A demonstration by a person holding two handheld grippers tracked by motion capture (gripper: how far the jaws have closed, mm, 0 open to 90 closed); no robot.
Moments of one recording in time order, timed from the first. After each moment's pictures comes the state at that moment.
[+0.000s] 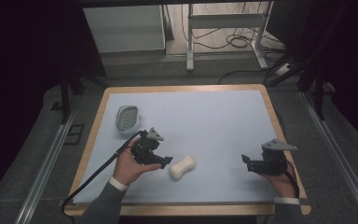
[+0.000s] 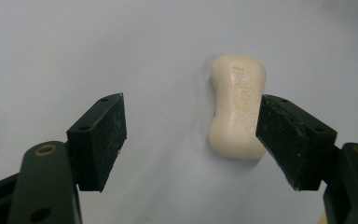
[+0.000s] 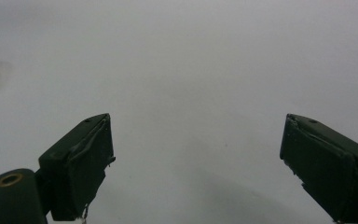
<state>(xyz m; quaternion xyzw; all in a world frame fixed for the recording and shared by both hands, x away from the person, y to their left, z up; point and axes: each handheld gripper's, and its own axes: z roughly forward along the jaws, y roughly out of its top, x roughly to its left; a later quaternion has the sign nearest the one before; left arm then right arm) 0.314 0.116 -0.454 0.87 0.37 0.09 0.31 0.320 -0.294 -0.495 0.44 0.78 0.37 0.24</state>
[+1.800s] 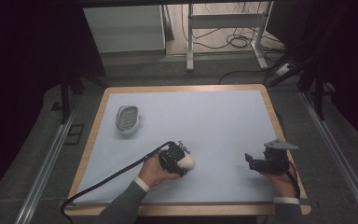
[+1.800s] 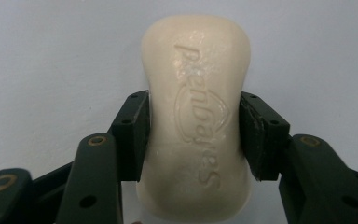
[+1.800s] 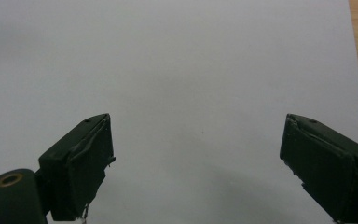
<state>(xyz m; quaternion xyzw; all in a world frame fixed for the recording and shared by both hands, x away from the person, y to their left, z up) 0.328 0.046 -0.508 0.92 0.32 0.05 0.21 0.324 -0.301 -0.500 0.48 0.76 0.35 0.25</state>
